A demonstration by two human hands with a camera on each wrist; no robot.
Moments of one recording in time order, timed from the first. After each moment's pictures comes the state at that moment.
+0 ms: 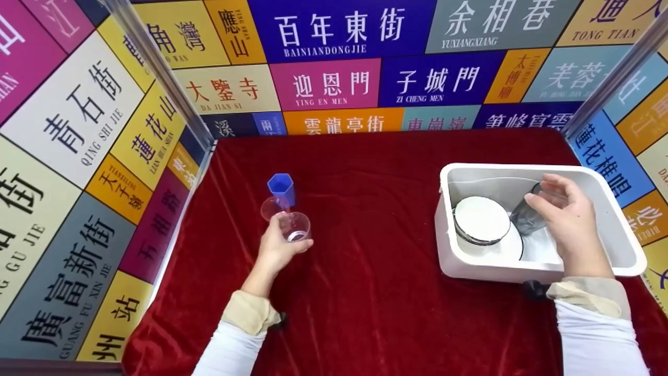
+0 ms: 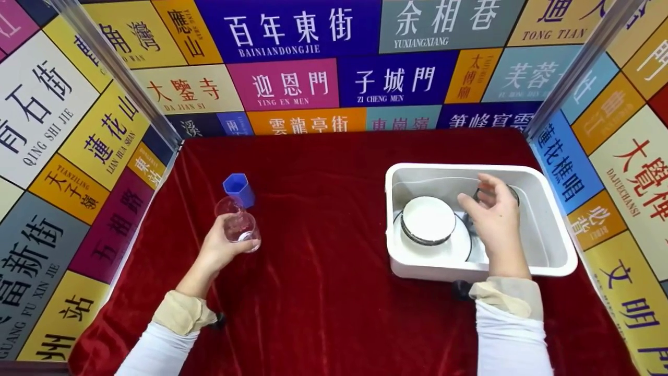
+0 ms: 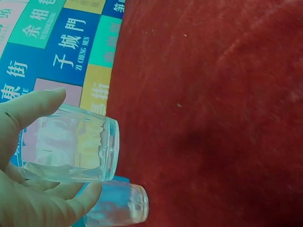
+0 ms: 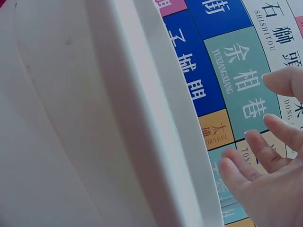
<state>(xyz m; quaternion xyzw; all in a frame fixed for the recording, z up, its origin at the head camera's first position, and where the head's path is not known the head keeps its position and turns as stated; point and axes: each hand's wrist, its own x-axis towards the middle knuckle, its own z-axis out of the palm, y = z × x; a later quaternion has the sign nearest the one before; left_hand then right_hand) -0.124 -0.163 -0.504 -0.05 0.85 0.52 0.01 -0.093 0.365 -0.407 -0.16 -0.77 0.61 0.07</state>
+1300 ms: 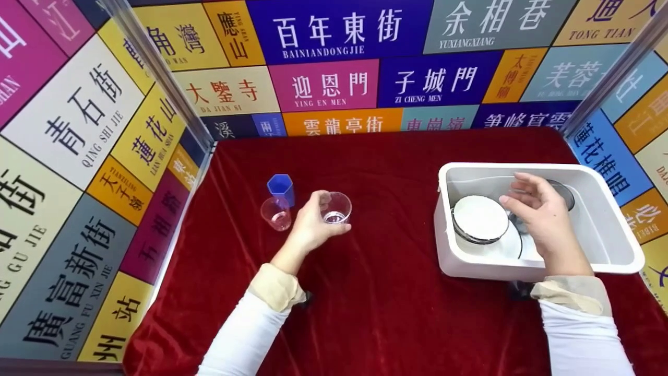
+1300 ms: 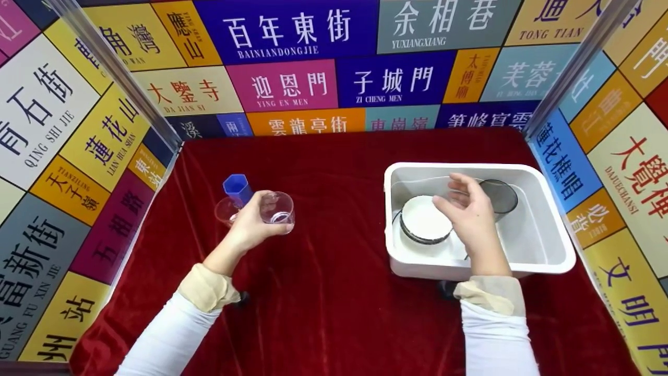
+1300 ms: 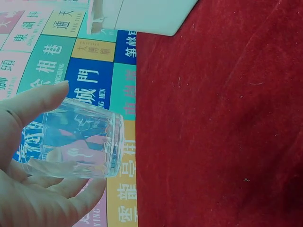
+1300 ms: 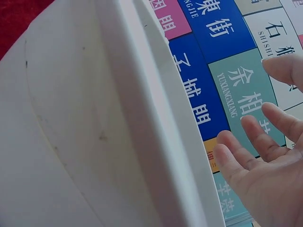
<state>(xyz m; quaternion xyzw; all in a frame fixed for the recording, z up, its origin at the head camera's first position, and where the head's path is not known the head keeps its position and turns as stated) -0.146 -0.090 -0.455 0.07 0.85 0.52 0.04 -0.093 0.335 -0.415 -0.04 -0.73 0.68 0.09</state>
